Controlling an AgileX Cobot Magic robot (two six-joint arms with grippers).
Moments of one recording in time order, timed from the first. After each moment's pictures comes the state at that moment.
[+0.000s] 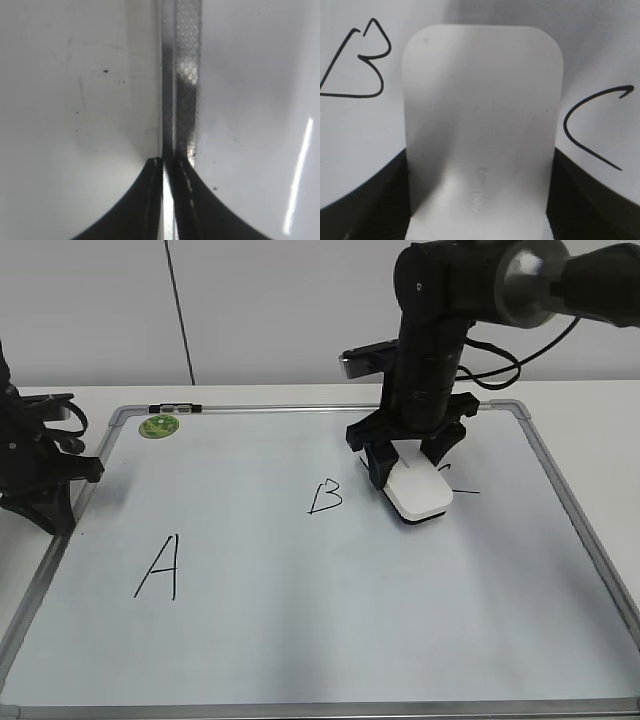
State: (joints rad) left arm -0.03 2.11 -1.40 -0.13 0.89 0.01; right arm 0.41 2.26 -1.93 0.00 1.22 -0.02
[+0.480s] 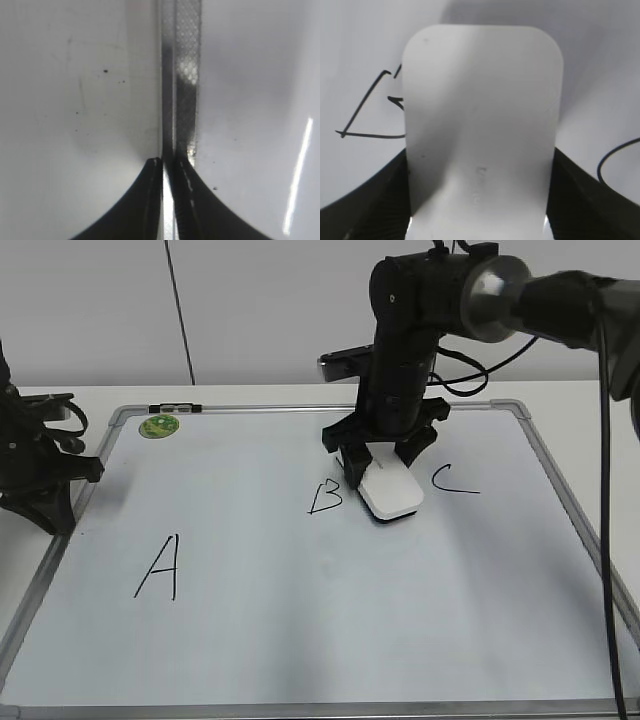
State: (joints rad) left arm -0.03 2.11 -1.40 -0.13 0.89 0.01; right arm 0.43 2.35 -2.05 0.03 1.22 -0.02
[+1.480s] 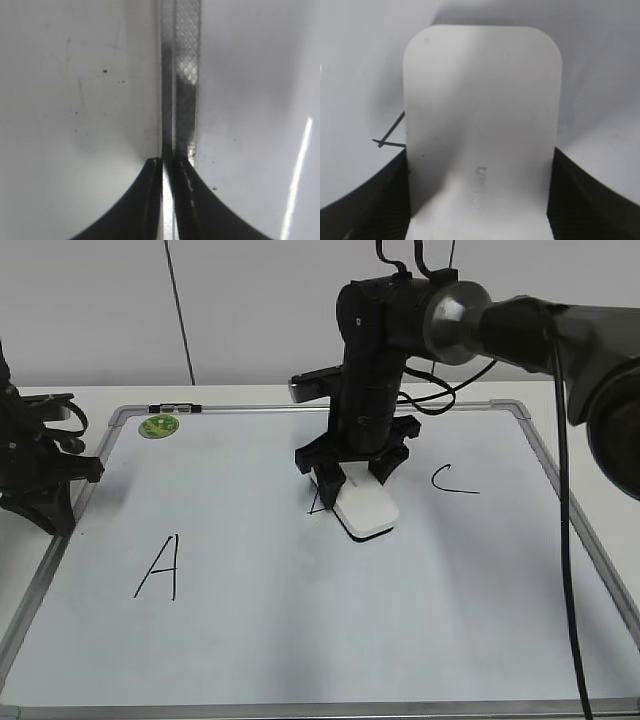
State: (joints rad) left arm -0.03 2.11 -1.40 -0.13 0.89 0.01; right arm 0.48 2.42 -2.10 0.06 1.23 -0.03
